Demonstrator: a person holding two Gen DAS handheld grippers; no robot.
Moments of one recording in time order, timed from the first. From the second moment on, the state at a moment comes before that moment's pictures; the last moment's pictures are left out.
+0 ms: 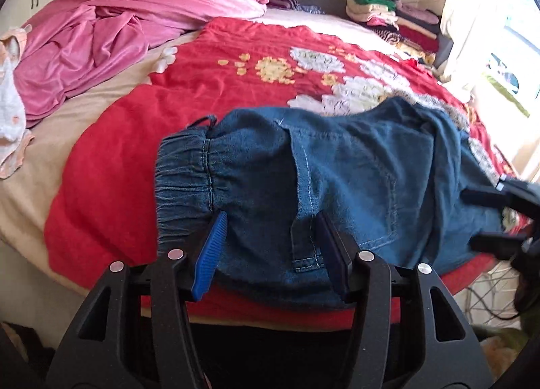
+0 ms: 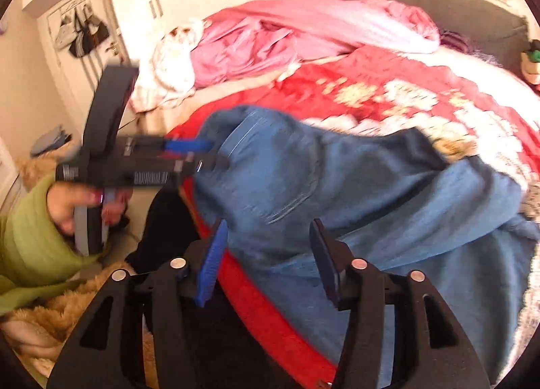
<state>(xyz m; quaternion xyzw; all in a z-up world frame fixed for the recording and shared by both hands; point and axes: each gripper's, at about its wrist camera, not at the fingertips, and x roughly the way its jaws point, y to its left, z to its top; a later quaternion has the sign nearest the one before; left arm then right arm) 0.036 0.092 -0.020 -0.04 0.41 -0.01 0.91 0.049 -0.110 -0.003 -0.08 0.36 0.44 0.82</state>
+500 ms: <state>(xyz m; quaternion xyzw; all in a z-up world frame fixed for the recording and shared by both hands) 0.029 0.096 -0.028 -0.04 0.40 -0.01 0.92 0.087 -0.115 -0.045 -0.09 0.44 0.36 0.82</state>
